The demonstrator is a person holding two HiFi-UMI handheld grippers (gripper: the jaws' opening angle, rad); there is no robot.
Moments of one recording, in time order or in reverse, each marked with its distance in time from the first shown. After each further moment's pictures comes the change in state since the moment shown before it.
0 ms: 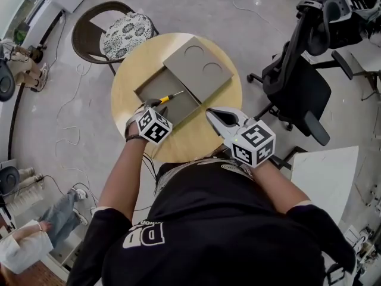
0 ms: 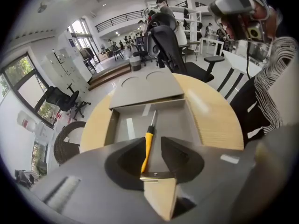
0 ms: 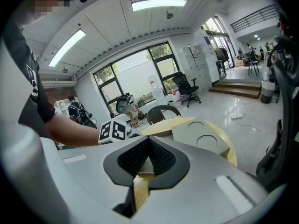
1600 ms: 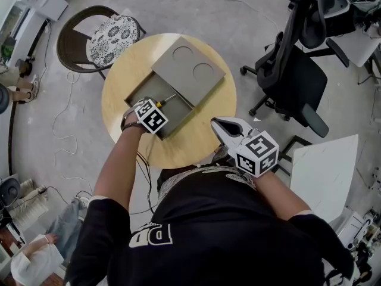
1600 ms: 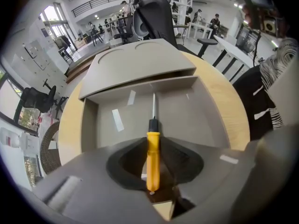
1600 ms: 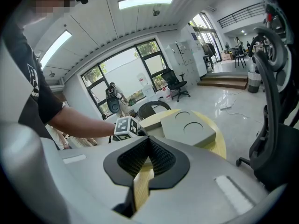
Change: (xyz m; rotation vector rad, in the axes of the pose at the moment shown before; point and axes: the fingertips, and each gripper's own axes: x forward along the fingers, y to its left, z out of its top) left arm 0.075 0.007 -0.010 0.124 0.169 -0.192; right arm -0.019 -0.029 -0.030 0.107 0.032 -0.103
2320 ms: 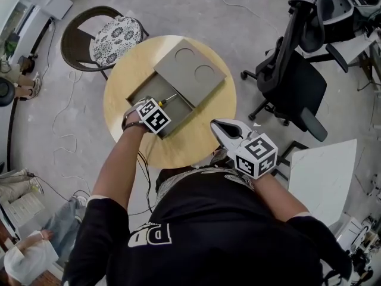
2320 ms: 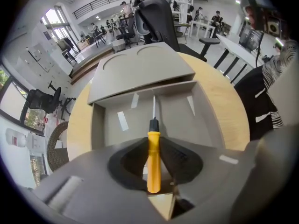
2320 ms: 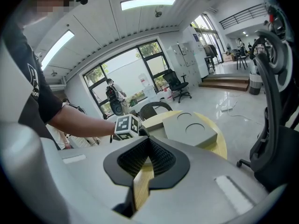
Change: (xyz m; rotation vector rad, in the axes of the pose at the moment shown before) left arm -0.014 0.001 0.007 -0.003 0.009 0.053; right arm -0.007 0.007 0.001 -0.016 -0.011 0.012
